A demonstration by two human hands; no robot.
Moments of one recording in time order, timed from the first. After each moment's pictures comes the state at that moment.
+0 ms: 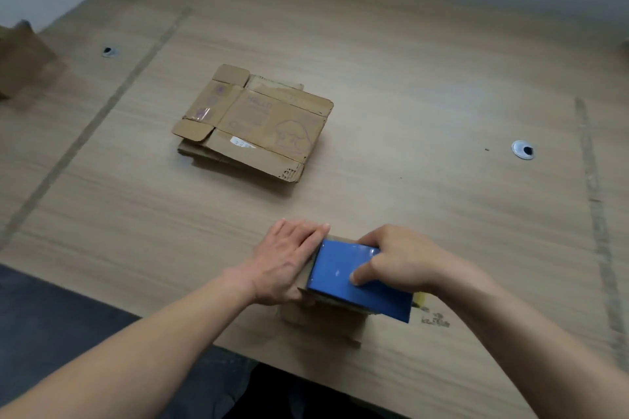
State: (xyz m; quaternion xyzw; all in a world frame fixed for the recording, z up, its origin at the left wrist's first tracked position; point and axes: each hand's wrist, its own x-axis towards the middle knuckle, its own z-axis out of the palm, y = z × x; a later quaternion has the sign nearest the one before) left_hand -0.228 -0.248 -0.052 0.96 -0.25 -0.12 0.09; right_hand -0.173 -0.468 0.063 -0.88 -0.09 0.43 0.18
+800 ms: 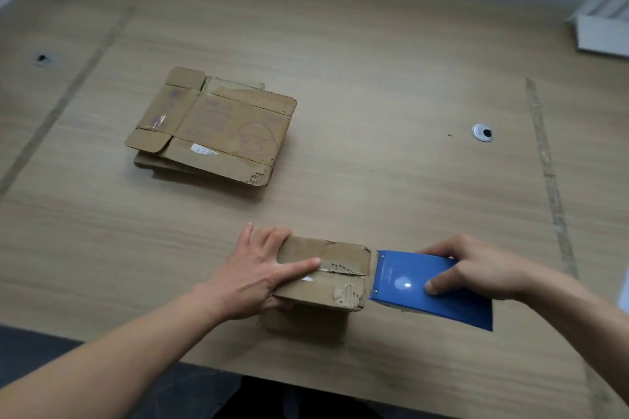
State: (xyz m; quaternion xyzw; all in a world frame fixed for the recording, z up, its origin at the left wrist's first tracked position) left_hand -0.226 -0.247 -0.052 0.95 -0.31 -0.07 -0.02; right_hand -0.176 -0.591 0.077 -0.84 0.01 0.47 0.27
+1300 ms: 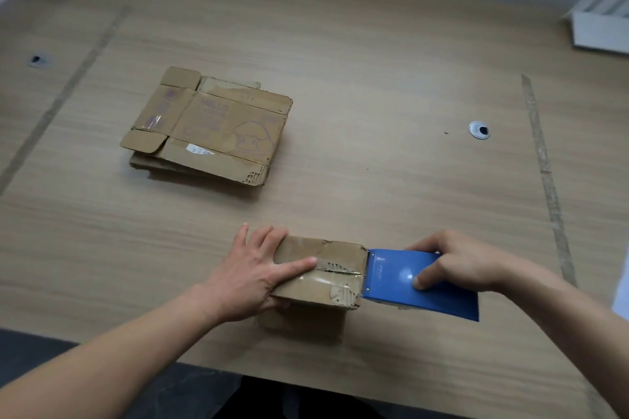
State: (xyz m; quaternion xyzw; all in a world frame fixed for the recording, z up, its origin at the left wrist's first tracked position) left_hand -0.227 -0.249 -0.057 0.95 -0.31 -0.03 -0.03; right_hand -0.169 -0.588 0.057 -0.85 0.01 0.46 0.24
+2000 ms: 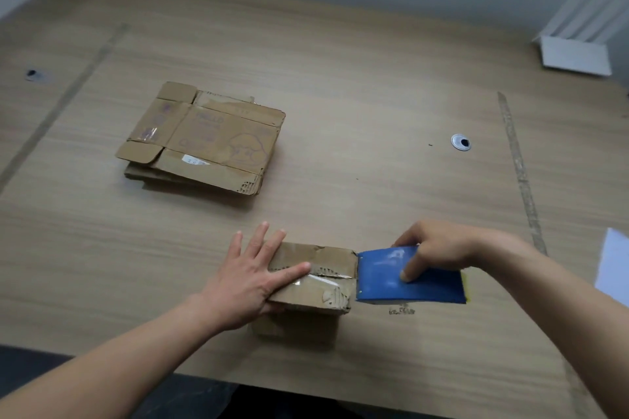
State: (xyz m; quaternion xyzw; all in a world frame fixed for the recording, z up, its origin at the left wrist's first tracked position) left_hand -0.231 -0.253 -0.058 0.95 -0.29 -0.05 -0.05; right_hand -0.148 -0.574 0.075 -0.86 -0.03 0.49 0.15
